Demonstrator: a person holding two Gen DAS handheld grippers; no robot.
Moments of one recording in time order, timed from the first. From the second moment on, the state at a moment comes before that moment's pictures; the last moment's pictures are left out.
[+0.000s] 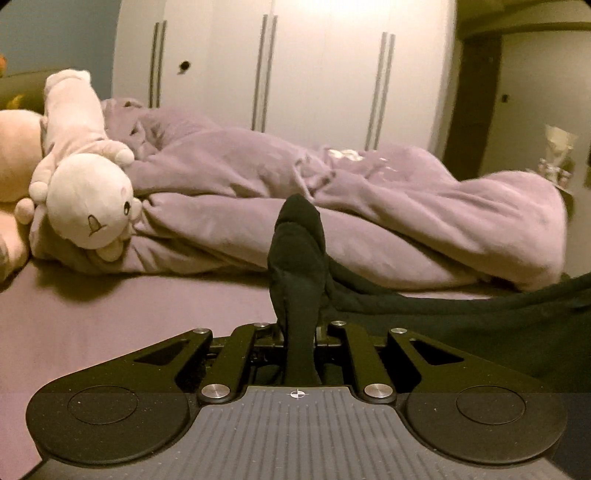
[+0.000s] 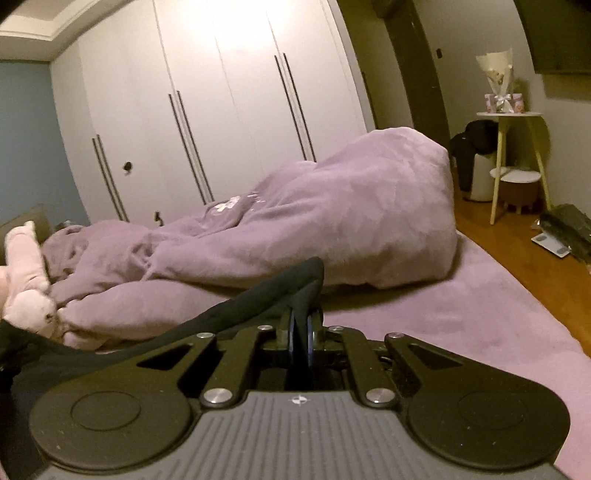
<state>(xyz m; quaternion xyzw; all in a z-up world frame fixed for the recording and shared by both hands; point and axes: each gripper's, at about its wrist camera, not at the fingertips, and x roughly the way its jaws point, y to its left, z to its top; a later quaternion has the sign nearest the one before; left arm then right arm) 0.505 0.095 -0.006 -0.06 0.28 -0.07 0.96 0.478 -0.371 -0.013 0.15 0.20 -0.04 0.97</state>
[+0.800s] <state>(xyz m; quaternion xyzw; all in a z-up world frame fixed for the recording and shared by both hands) 0.596 0.063 -0.159 -0.05 0.33 0.07 0.94 0.600 -0.362 -0.172 0.12 0.27 -0.16 0.94</state>
